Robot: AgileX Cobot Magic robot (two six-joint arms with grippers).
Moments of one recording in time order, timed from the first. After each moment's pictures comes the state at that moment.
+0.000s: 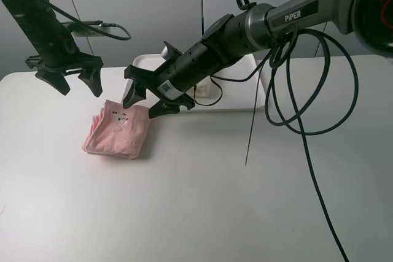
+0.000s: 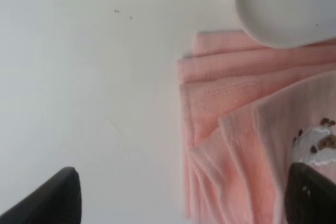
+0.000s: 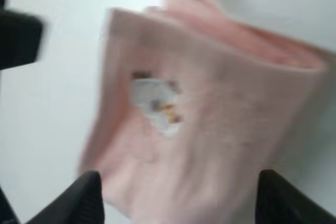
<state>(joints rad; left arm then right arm) -0.12 2.05 -1.57 -0.08 1.10 0.11 0.60 2.30 -1.57 1.09 0.74 -0.38</state>
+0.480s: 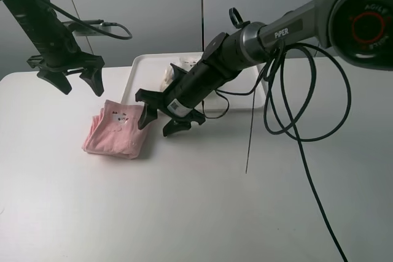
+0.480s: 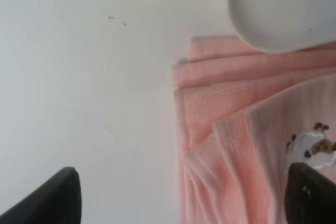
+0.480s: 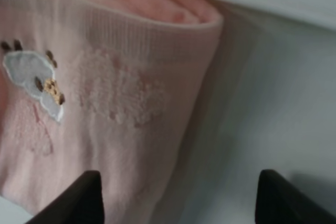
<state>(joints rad) -0.12 2.05 -1.57 -0.09 1.09 0.11 0.60 2.37 -1.57 1.01 0.73 -0.32</state>
